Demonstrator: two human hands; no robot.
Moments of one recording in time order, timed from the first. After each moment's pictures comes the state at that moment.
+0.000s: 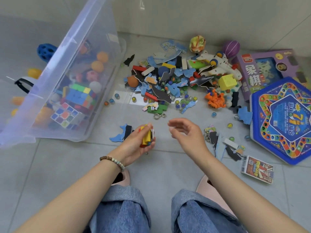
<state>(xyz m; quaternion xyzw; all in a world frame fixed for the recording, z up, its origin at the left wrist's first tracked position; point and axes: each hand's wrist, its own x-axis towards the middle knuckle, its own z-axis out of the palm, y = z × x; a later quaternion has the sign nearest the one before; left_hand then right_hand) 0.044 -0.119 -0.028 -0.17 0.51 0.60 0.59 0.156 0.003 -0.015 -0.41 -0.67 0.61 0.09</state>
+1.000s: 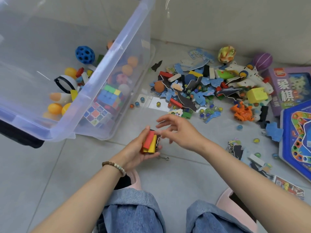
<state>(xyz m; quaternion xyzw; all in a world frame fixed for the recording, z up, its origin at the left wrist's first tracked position) 0.011 -0.170 -0.028 -0.16 0.51 0.61 0.59 0.076 -0.021 0.002 -0.24 -0.72 0.64 -0.12</state>
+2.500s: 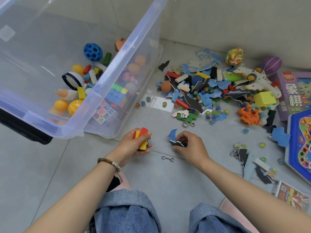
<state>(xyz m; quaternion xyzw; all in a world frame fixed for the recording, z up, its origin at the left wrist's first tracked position) -0.007 -0.189 -0.028 -0.11 0.66 0.55 0.49 0.110 -0.027 -0.052 -0.37 -0.81 0.44 -0.11</state>
